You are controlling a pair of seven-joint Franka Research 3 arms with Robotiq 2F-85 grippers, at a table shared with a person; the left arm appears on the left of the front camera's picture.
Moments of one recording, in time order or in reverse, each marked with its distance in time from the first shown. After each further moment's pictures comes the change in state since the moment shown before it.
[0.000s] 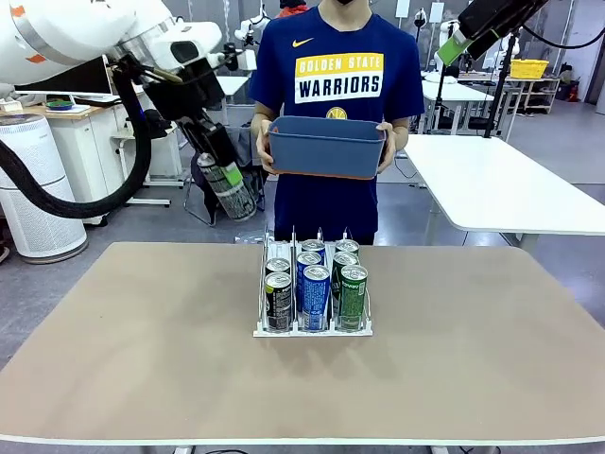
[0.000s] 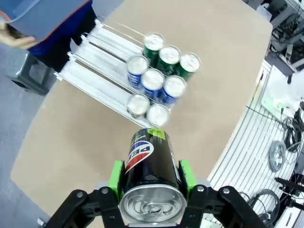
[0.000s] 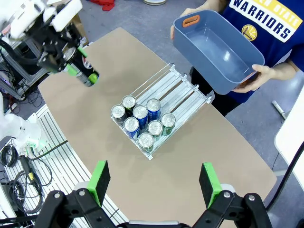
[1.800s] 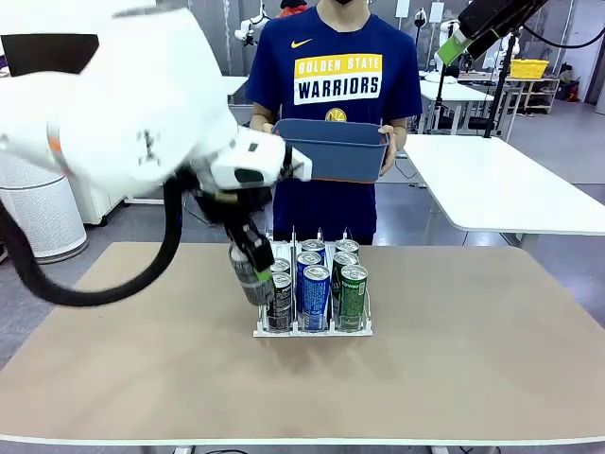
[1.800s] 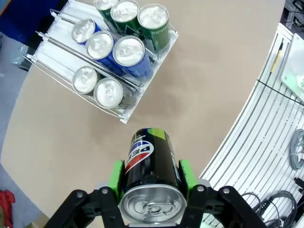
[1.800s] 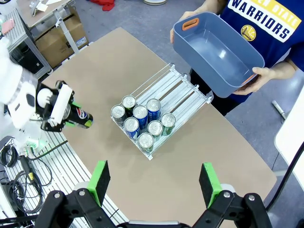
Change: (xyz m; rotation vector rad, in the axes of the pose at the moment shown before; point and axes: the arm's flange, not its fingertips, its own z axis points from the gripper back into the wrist) left arm -0.041 -0.124 -0.109 0.162 0.106 -0.049; right arm 0.000 0.000 0.000 0.000 0.000 0.000
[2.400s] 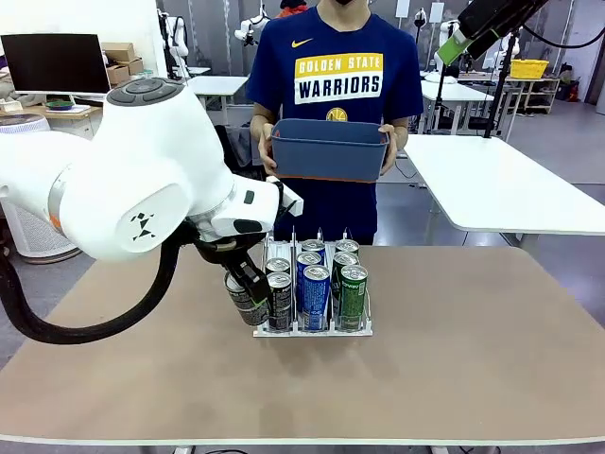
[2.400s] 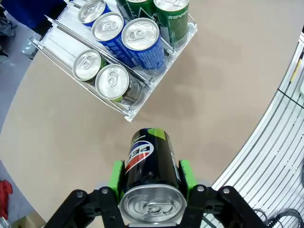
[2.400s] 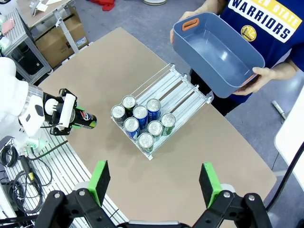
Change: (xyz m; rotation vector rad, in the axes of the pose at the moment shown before) left arm -0.024 -0.007 -0.038 0.070 -0.031 0.060; right arm 0.000 0.000 0.000 0.000 0.000 0.000
